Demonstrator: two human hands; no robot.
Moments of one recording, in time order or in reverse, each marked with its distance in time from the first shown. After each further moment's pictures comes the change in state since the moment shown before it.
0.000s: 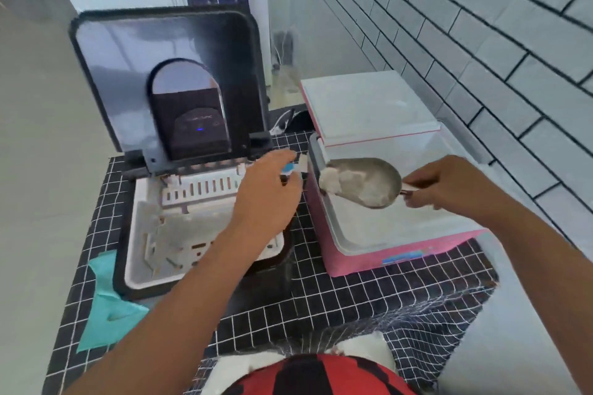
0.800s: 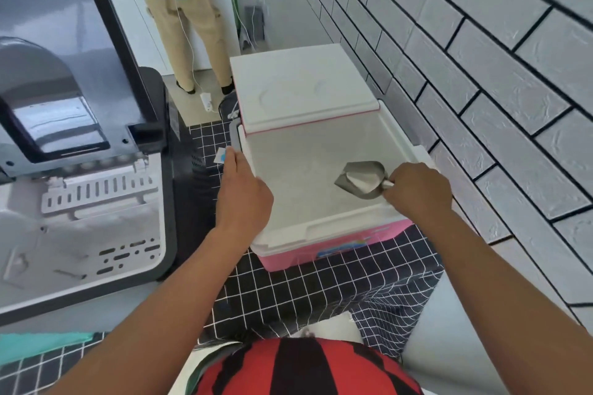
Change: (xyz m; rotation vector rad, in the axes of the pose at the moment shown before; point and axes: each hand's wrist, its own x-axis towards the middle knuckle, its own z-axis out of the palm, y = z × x) left_hand 0.019 0.028 0.148 0.218 -0.038 -0.191; right_hand 0.046 0.150 -0.007 -0.615 0.268 0.189
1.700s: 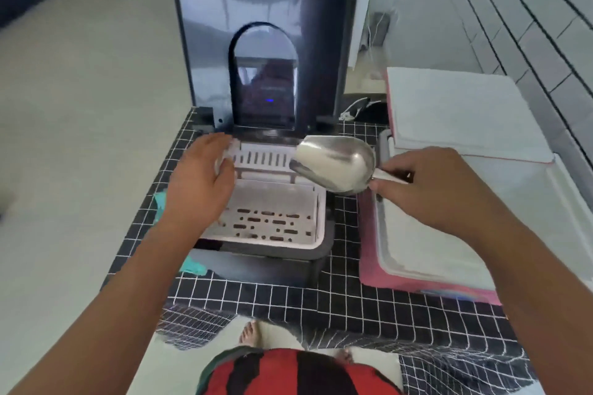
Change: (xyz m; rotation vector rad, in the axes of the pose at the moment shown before) left_hand -0.035 -0.180 -0.198 0.003 0.330 -0.022; right_hand -0.064 -0.224 -0.108 0.393 -0.188 -0.662
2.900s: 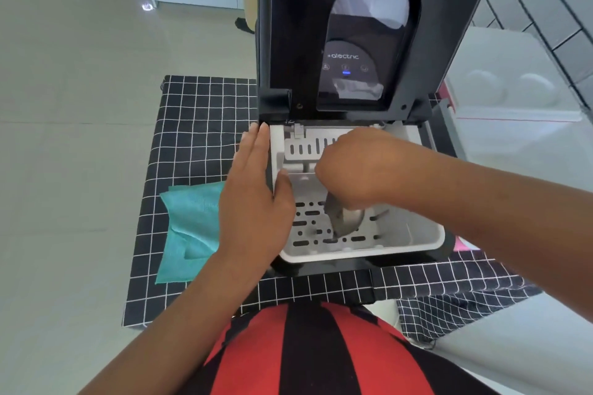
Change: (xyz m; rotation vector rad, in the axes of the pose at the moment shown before) left_hand 0.007 -0.075 -0.016 -0.306 -0.166 -0.095; right_hand 0.117 -0.194 0.122 -1.006 -0.725 -0.215
